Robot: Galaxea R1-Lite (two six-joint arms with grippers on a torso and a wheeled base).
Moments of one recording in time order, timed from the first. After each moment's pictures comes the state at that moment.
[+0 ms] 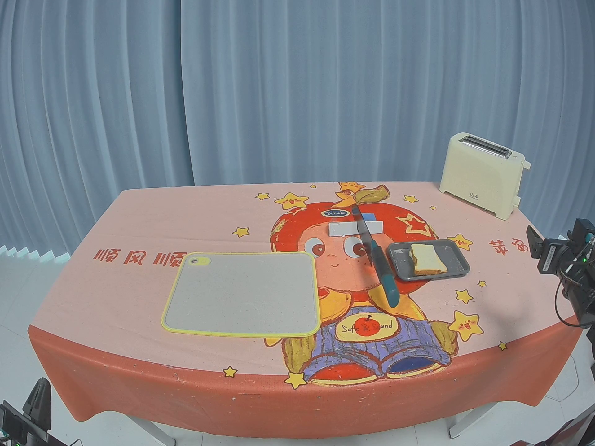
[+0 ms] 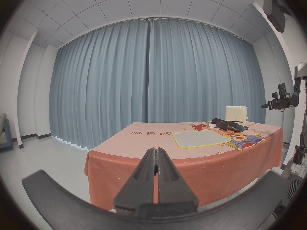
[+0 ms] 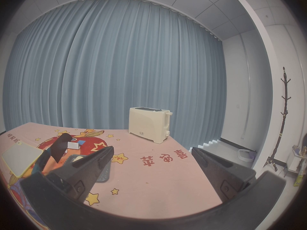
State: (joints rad) left arm 0.00 0.02 -0.02 0.00 0.03 -0.01; right arm 0.07 1.46 -0.28 -1.04 -0.40 -0.02
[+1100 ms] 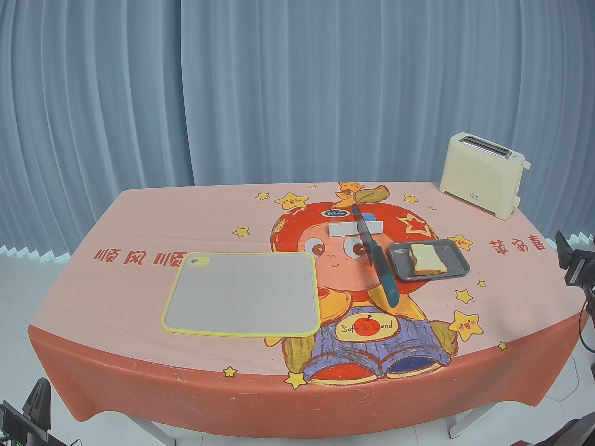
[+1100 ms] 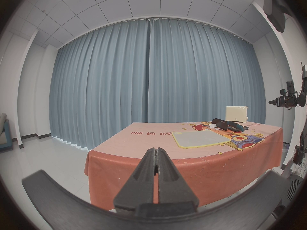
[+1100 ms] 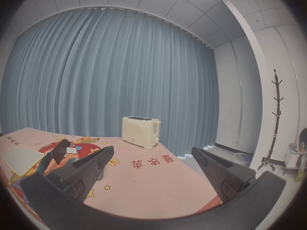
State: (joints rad) left arm 0.00 0.02 -0.02 0.00 0.03 -0.01; right arm 0.00 1.23 -0.15 -1.04 -0.37 -0.04
